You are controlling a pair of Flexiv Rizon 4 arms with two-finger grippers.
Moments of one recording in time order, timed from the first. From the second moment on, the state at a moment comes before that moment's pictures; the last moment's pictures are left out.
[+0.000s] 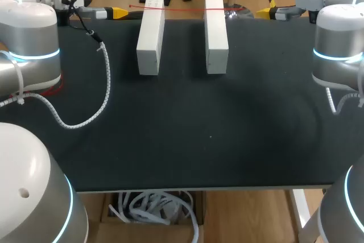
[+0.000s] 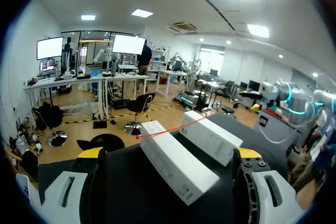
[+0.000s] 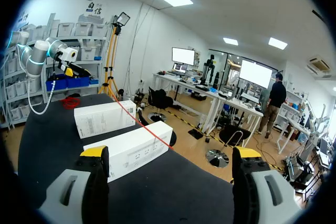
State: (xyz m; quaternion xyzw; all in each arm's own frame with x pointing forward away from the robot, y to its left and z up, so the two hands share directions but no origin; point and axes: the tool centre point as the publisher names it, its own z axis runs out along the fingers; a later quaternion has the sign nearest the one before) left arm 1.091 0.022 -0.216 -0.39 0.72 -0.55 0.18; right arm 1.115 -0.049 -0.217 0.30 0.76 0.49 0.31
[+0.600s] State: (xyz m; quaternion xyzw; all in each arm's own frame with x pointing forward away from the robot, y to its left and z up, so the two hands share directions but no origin) left arm 1.091 0.018 -0.213 -0.37 0.73 -0.55 0.18; right arm 1.115 -0.049 -0.217 0.30 0.76 0.49 0.31
